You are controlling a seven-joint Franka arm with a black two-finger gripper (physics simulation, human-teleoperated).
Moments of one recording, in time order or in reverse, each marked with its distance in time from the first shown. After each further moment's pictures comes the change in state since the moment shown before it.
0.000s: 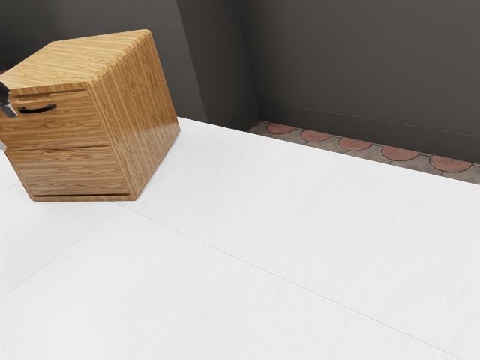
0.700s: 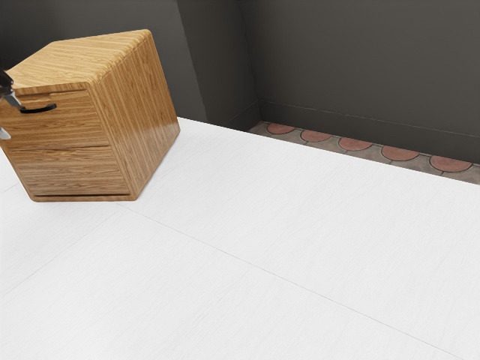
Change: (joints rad) arm 0.078 0.093 -0.082 0.144 0.003 0.003 -0.006
